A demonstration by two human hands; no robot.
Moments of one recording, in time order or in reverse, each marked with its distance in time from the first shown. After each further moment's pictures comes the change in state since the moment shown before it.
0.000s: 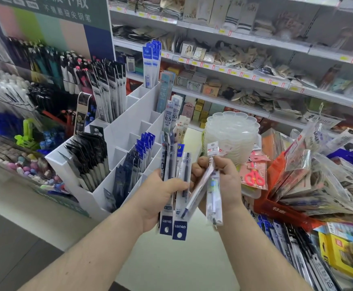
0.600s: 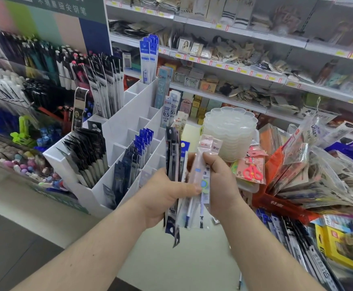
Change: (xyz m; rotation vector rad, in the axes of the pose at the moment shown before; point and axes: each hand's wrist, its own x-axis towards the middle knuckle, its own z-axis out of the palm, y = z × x) left_hand -0.006 0.000 0.005 0.065 -0.138 0.014; right_hand -0.006 0.002 -0.003 -0.360 0.036 -0.028
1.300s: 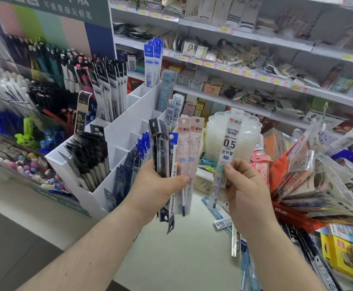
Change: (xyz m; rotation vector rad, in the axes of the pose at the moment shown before) left_hand 0.004 0.006 -0.012 0.164 0.279 0.247; right_hand -0.020 -0.014 -0.028 -0.101 0.115 -0.290
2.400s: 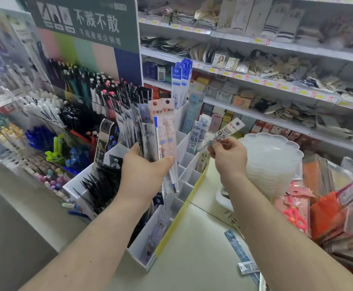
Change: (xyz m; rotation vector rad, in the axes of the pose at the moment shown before) left_hand 0.065 0.043 -0.035 0.091 0.531 0.173; right_hand 0.191 0.042 0.064 -0.431 0.176 -0.121
